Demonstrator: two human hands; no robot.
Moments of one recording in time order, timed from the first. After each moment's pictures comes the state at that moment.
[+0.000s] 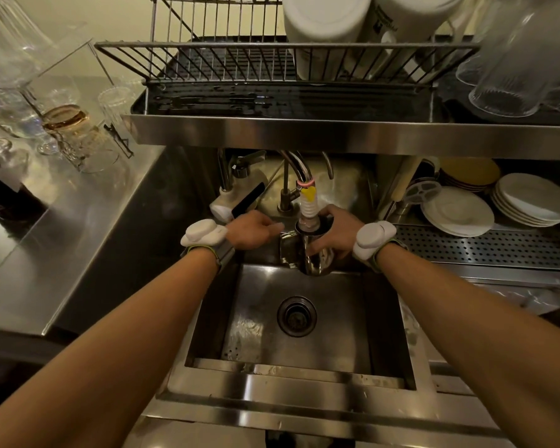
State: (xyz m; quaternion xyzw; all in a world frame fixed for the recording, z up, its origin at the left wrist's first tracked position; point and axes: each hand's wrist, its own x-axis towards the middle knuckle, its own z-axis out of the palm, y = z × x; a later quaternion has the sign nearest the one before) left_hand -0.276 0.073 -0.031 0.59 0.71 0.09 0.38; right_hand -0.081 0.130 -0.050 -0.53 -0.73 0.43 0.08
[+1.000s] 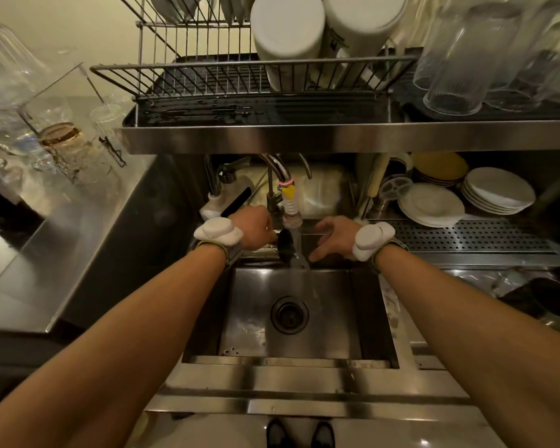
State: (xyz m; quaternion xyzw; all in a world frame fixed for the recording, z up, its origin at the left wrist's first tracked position) left_hand -0.246 0.066 -0.011 0.68 0.71 -0.01 0.18; right_hand -0.048 0.099 -0.027 -0.55 -0.70 0.45 0.02
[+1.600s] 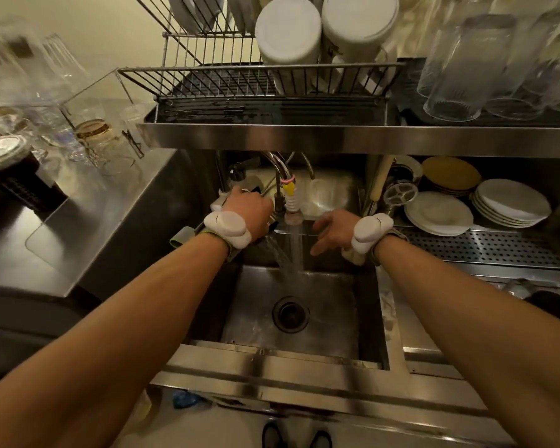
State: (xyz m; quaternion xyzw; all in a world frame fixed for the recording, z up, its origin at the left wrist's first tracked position) left_hand -0.230 0.045 0.014 0.72 0.68 -0.14 -0.08; right_hand -0.037 0.098 -0.010 -0.51 -0.75 0.42 0.00
